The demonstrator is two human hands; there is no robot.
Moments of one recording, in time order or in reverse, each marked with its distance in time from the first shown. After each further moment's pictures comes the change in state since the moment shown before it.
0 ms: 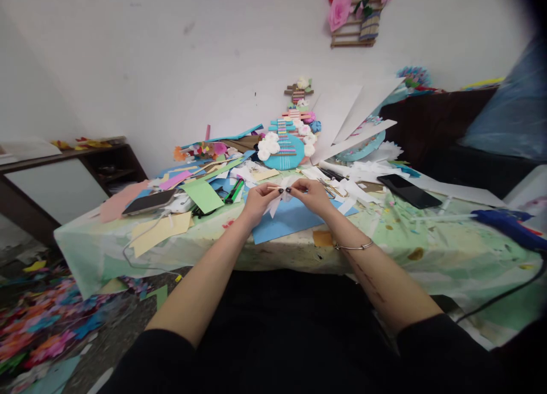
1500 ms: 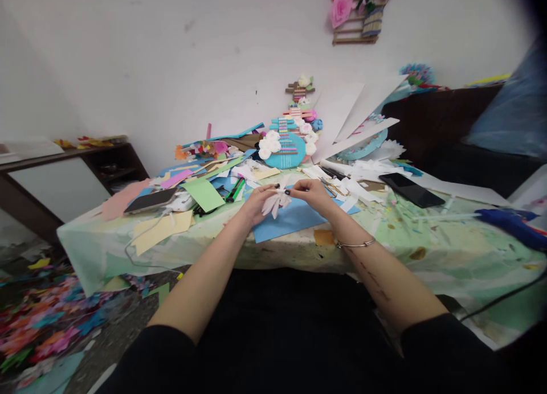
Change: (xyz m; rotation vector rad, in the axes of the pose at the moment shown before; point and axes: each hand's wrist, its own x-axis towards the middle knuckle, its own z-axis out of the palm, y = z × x) left_hand 0.003 -0.001 -0.006 -0.236 -0.070 -0.278; right_hand -0.001 -0.003 0.000 0.293 -0.076 0.147
